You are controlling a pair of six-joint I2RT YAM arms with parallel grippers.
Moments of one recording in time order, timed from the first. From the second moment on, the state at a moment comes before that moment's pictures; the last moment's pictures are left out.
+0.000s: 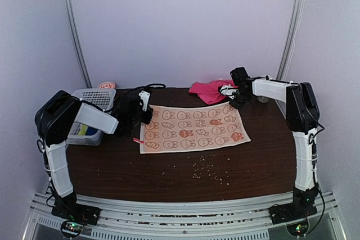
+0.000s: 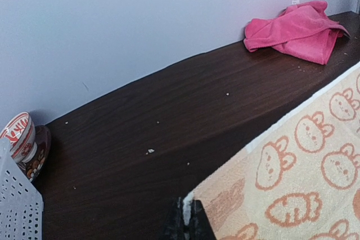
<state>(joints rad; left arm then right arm) -0.56 1.97 1.05 0.56 -0.30 0.10 0.32 2.22 1.81 -0.53 0.27 -0.71</state>
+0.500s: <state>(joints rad) -0.55 1.82 0.84 0.70 -0.21 0.17 0.26 2.00 1.53 -0.36 0.13 -0.84</state>
